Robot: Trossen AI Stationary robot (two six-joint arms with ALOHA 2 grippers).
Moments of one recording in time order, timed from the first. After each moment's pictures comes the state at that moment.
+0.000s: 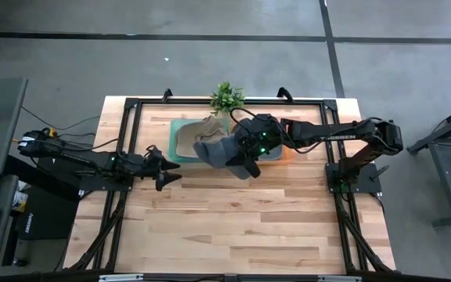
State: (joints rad) left arm -0.17 0.52 0.03 0.16 -0.24 -0.72; right arm -0.12 1.53 1.16 -0.10 -0.45 0.39
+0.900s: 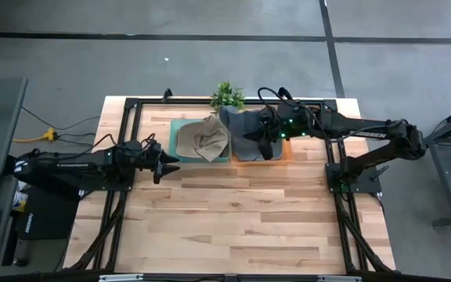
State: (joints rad) left arm 0.17 0.39 0.02 0.05 0.10 -0.49; right arm -0.18 1.29 1.16 -0.34 -0.12 0.36
